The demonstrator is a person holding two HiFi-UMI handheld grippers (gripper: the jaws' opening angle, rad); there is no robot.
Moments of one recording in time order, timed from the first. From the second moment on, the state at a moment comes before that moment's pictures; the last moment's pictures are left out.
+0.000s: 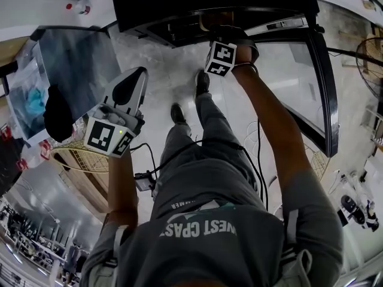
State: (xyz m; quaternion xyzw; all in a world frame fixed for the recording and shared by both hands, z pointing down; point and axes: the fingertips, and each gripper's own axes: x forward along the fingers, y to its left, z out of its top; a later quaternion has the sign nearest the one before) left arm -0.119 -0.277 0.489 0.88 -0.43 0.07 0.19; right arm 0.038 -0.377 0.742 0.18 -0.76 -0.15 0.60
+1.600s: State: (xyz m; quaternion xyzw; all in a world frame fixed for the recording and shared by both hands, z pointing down) left arm -0.137 -0.241 0.390 0.90 -0.43 0.06 0.10; right arm 0.036 -0.340 0.518 0.34 -0.84 -0.11 0.42
